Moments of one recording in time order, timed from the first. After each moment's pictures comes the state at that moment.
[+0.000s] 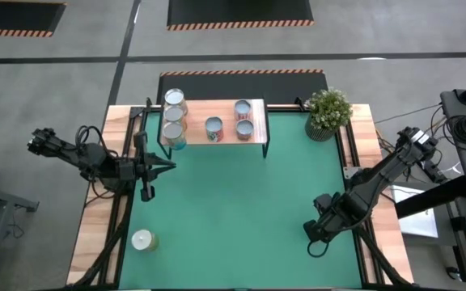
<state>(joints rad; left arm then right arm) -0.40 0.59 0.65 0.09 -0.41 0.56 0.70 1.34 1.05 -1.11 -0.18 1.89</state>
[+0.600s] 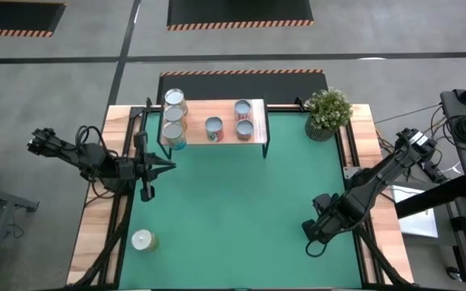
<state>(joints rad) -0.40 0.59 0.65 0.09 -0.41 0.55 0.70 1.37 1.04 -1.12 -0.16 1.91</state>
